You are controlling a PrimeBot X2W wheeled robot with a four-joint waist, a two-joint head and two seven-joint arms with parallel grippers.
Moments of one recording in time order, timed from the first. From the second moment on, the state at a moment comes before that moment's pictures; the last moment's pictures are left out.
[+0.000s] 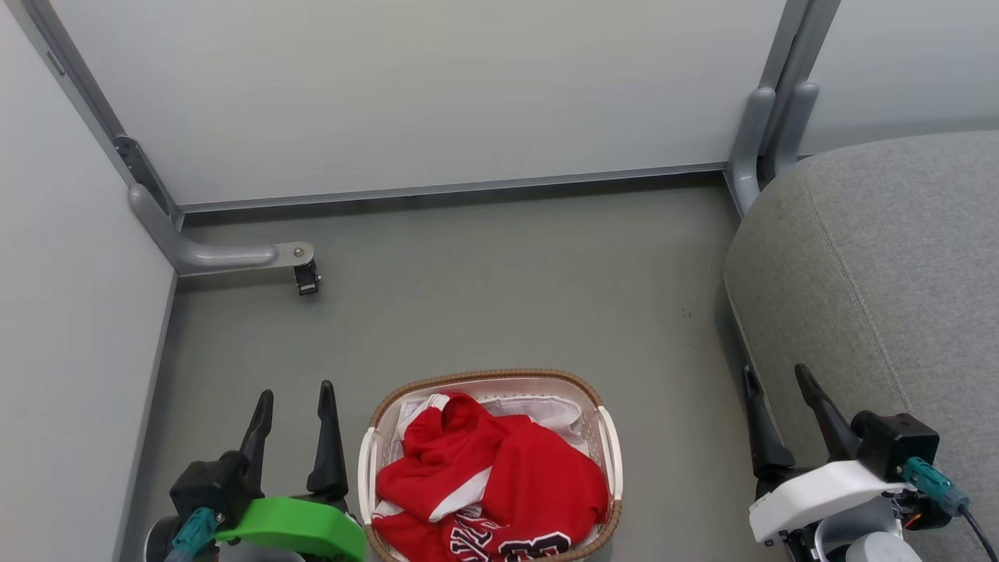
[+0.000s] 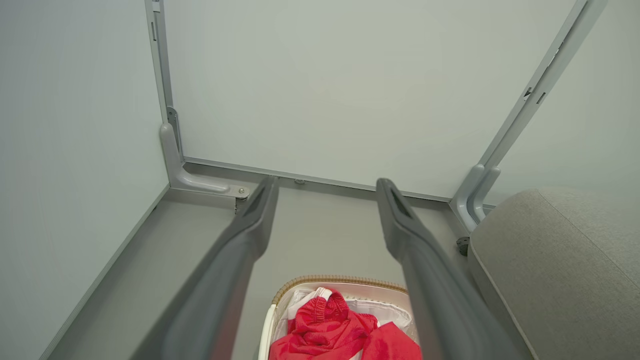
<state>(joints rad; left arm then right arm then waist) 0.00 0.05 -0.15 0.18 -0.35 -0.02 -0.21 -0.03 -0.05 0.04 0.20 0.31 0.13 -0.21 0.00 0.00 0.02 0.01</state>
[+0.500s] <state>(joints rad) 0.00 0.05 -0.17 0.20 -0.25 -0.01 -0.24 -0.03 -0.05 0.05 0.19 0.19 0.13 -0.24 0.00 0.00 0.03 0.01</state>
